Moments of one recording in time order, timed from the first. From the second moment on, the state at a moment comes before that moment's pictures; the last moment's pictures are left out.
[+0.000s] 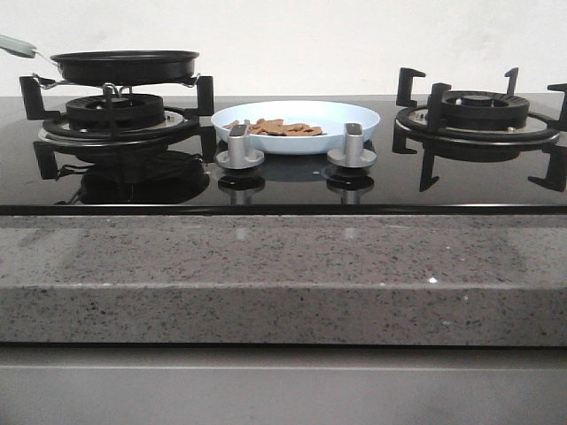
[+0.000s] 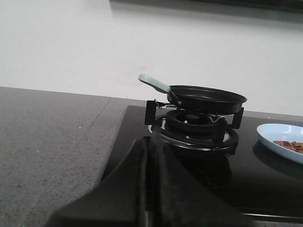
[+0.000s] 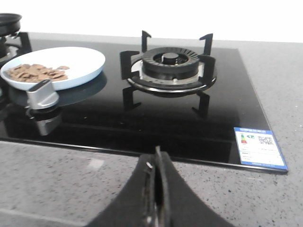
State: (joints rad) left arm -0.05 0.00 0.00 -0.06 -0.04 -0.06; right arm 0.07 0.01 -0.14 0.17 0.31 -0.11
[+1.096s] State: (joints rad) left arm -0.05 0.00 0.00 -0.06 -0.04 -0.05; right arm 0.00 -0.01 0.03 0.05 0.05 0.08
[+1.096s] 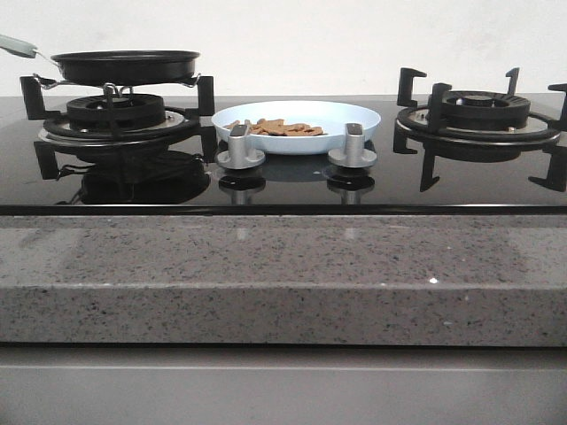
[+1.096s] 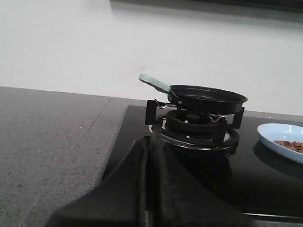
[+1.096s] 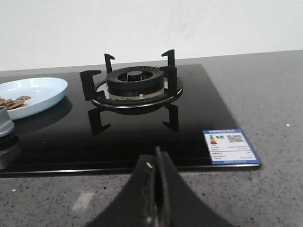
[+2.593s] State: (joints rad) left arm -0.05 0.00 0.00 -0.06 -0.03 -0.05; right arm -0.01 -0.01 0.03 0.00 -0.05 0.11
